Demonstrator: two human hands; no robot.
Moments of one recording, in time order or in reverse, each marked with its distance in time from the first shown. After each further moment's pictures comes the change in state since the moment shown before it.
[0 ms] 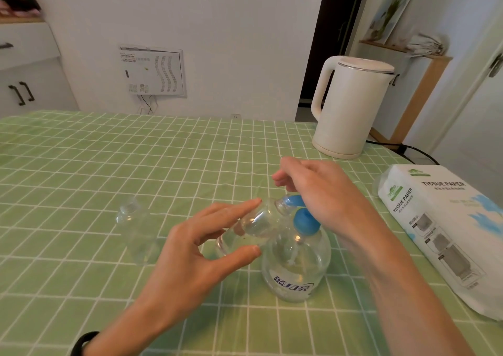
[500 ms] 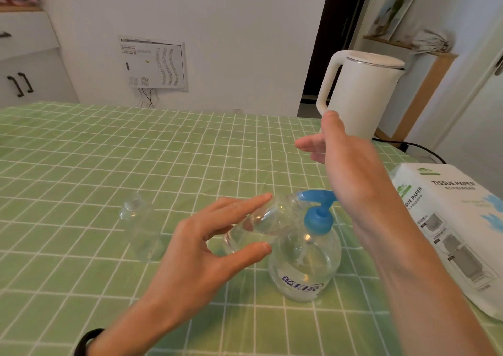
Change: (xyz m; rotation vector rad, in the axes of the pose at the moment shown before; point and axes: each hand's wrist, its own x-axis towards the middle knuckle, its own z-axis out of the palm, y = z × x) left_hand 0.002 0.002 -0.002 -0.019 -0.005 -0.001; right_hand 0.000 -0.018 -0.004 0.130 0.253 0.013
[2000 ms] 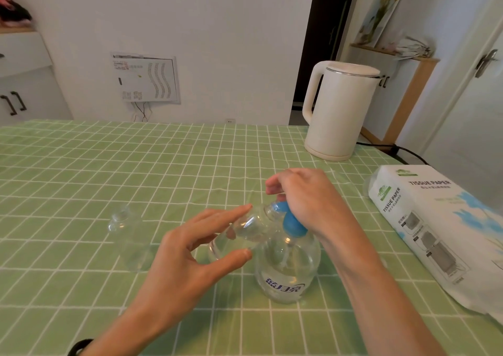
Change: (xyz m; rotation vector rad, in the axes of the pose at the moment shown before) left_hand -0.003 -0.003 0.003 0.014 -0.004 -0.005; right_hand -0.008 0.014 0.011 -0.090 -0.203 0.092
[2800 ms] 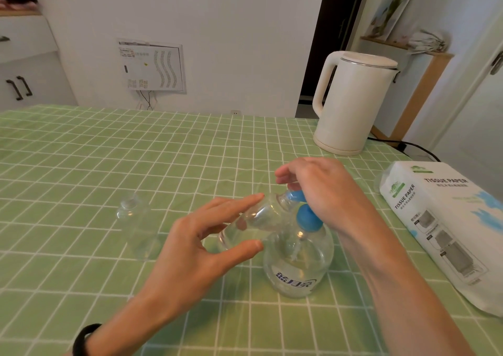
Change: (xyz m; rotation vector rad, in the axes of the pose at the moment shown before) left_hand 0.002 -0.003 -0.001 -0.016 -0.003 -0.011; right_hand 0.005 0.003 -0.004 0.018 -0.018 -0.058
